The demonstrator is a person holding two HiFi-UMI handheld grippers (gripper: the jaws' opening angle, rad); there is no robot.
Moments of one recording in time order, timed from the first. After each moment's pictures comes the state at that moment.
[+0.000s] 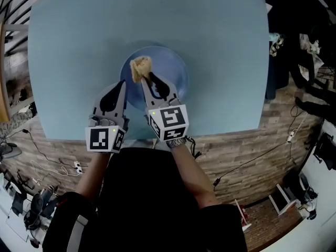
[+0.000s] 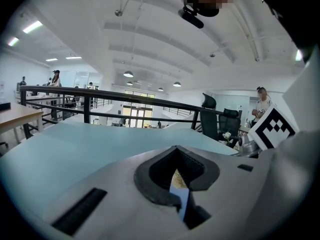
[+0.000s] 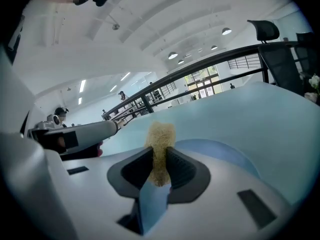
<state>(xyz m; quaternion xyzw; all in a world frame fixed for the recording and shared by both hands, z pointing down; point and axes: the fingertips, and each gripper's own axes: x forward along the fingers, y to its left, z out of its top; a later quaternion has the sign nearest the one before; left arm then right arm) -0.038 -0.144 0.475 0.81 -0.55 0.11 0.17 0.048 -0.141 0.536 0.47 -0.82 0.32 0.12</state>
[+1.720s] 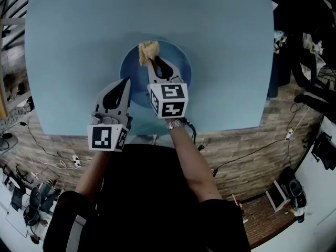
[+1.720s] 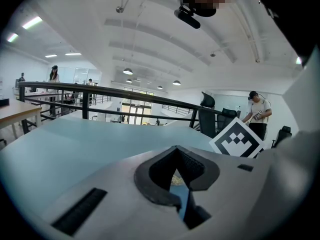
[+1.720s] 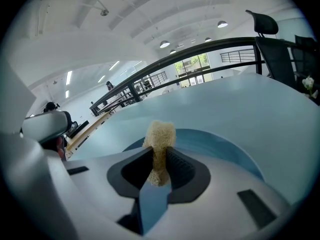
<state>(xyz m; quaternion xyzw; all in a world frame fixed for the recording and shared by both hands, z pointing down) -0.032 -0.139 0.484 0.82 -0.54 0.11 0.18 0.059 -0.170 0.593 0.49 -0.77 0.35 0.19</state>
